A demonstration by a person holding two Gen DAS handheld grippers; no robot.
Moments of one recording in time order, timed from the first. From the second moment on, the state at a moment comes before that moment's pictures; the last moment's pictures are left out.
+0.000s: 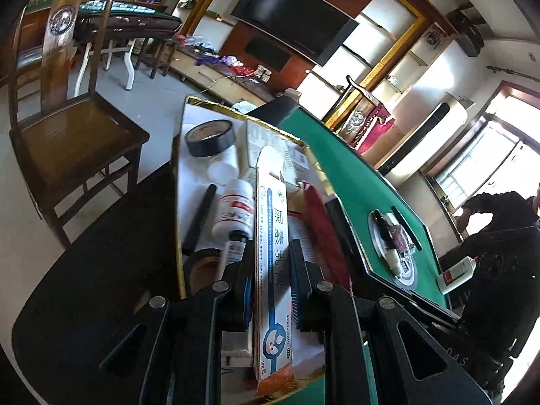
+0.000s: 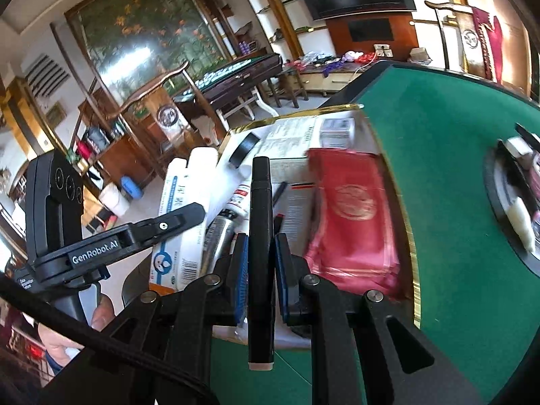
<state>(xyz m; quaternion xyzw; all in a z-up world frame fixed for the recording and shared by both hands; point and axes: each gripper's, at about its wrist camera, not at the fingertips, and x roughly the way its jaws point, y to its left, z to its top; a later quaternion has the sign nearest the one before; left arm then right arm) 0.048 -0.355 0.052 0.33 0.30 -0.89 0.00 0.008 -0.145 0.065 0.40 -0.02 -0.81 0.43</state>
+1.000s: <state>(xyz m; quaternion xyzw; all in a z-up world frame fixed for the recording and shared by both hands) 0.018 -0.387 0.037 0.37 0.30 -0.88 0.02 -0.005 -0.188 0.039 0.43 0.02 -0.81 0.40</state>
